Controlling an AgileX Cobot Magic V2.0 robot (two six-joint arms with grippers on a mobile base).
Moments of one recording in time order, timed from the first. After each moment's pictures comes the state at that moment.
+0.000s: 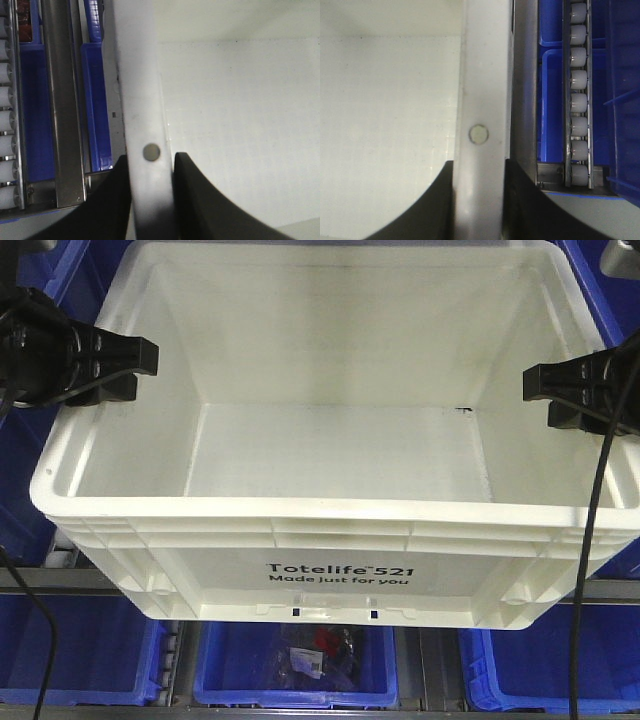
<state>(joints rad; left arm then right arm) -0.37 1.28 -1.28 -0.04 0.98 -0.26 0.26 1.18 -1.18 -0.05 1.03 0.28</state>
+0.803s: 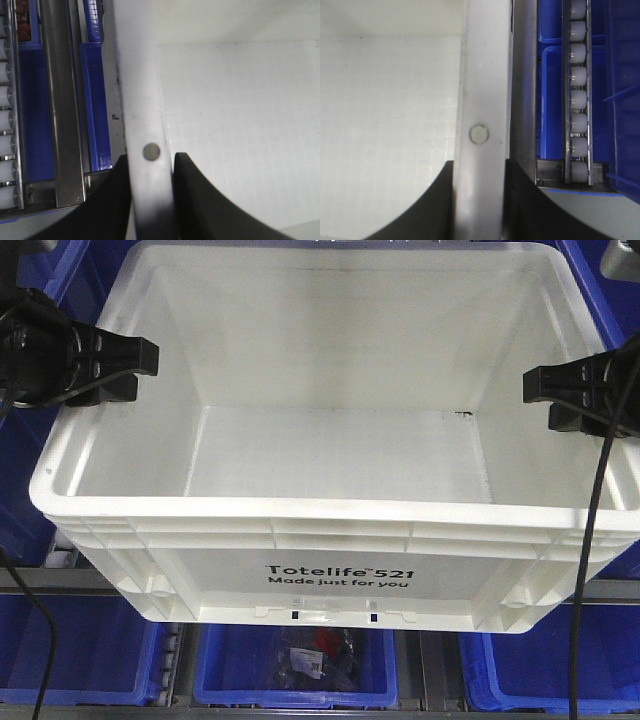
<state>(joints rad) -0.37 1.28 -1.28 -0.04 0.98 -0.26 0.26 1.18 -1.18 -0.04 1.04 0.28</state>
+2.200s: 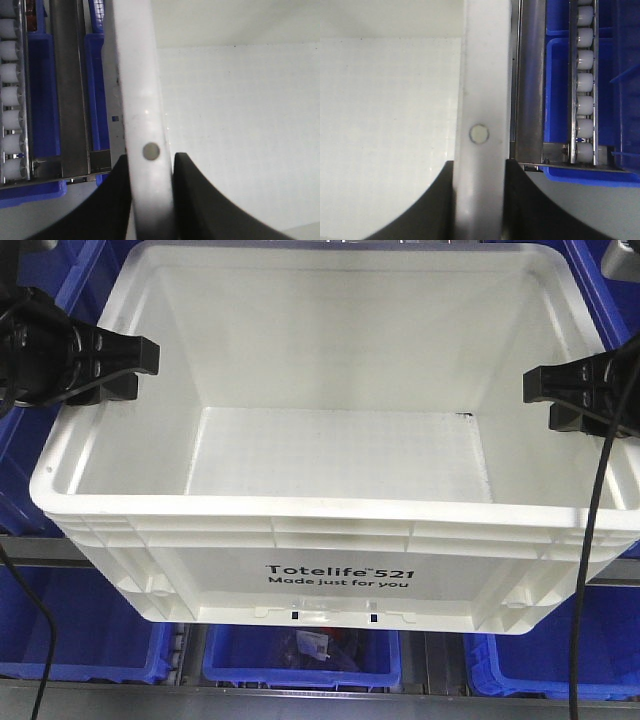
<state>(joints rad) -0.37 1.28 -1.28 -0.04 0.98 -0.26 0.26 1.18 -1.18 -0.04 1.04 0.28</state>
